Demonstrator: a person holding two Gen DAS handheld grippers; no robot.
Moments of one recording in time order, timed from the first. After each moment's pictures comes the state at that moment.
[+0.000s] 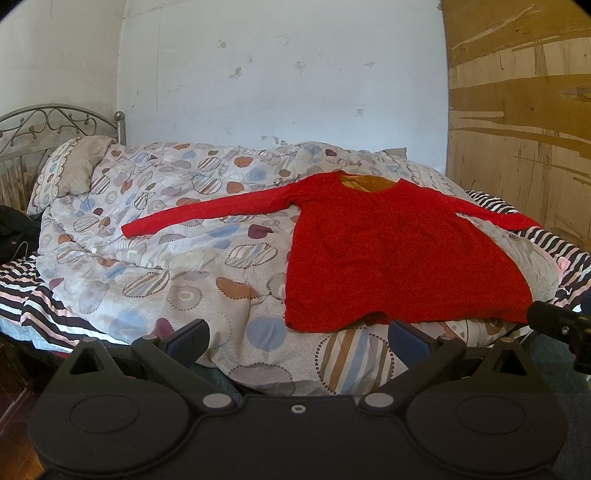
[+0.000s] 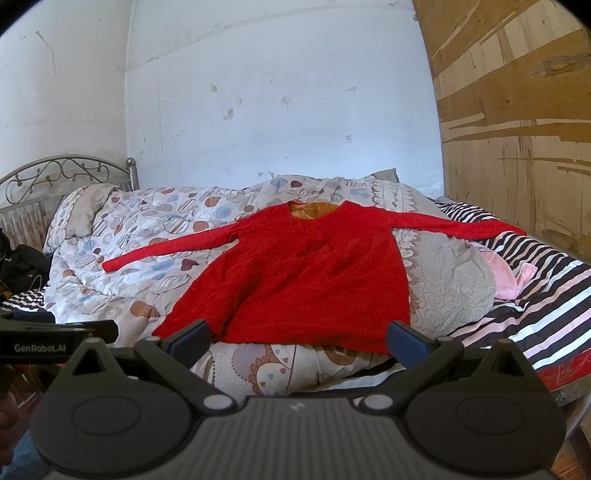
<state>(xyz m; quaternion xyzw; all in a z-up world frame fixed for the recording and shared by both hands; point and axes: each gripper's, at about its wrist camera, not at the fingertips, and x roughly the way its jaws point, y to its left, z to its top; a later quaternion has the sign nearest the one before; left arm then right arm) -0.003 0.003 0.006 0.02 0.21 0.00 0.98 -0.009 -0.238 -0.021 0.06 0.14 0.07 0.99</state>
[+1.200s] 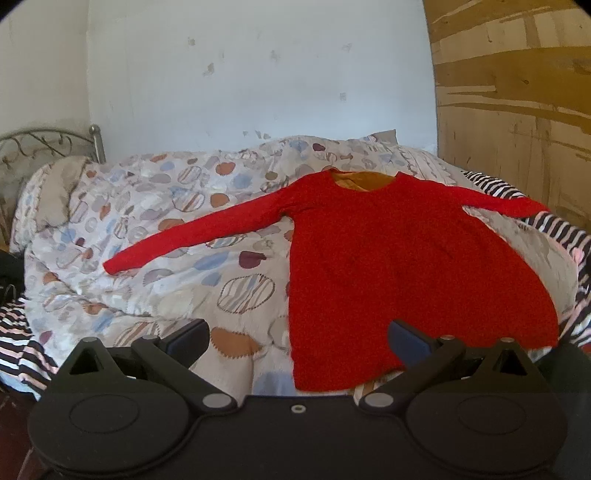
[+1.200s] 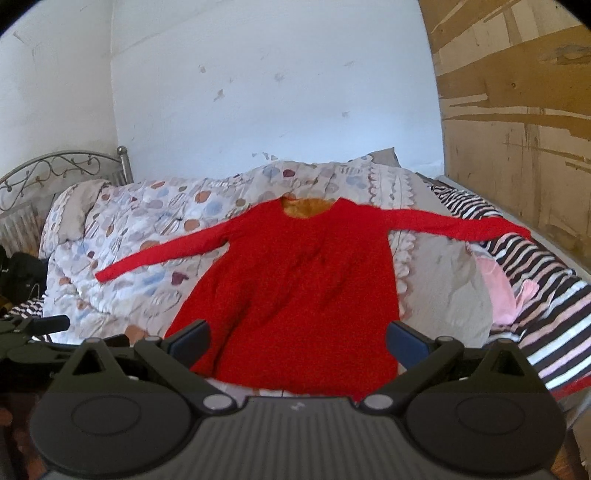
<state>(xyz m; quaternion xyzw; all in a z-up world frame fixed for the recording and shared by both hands) 0.083 -0.002 0.037 0.07 0.24 -0.02 0.97 0.041 -0.269 0.050 0.08 0.20 0.07 0.98</state>
